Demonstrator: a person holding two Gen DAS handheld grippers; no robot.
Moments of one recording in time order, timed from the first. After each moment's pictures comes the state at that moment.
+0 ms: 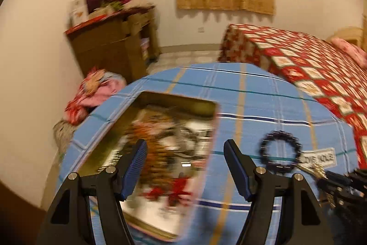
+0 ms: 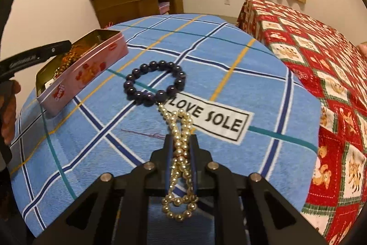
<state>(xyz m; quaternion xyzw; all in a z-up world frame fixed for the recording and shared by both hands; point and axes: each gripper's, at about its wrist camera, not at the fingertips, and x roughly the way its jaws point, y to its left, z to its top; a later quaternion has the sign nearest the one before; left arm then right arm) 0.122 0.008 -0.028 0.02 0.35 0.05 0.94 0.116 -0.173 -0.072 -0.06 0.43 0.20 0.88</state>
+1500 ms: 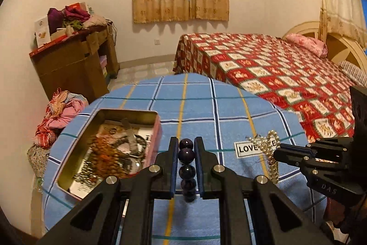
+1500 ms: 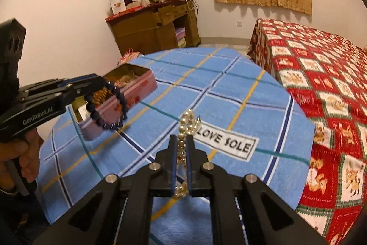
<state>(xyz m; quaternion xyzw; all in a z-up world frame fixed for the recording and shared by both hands) 0.077 -0.018 0.012 0.03 0.31 -0.08 0.95 0.095 -0.172 -0.018 -0.01 0.35 0.27 0.90</state>
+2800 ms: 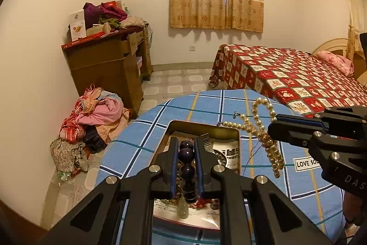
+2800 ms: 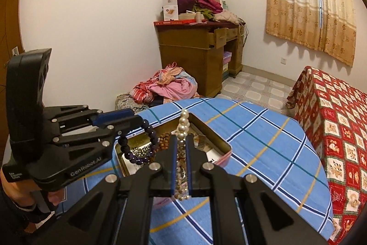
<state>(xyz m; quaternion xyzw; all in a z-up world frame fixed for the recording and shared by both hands) 0.095 0.092 0.027 0.01 0.29 0.02 0.96 0.131 -0.029 0.043 -0.09 0.29 0.38 0.88</state>
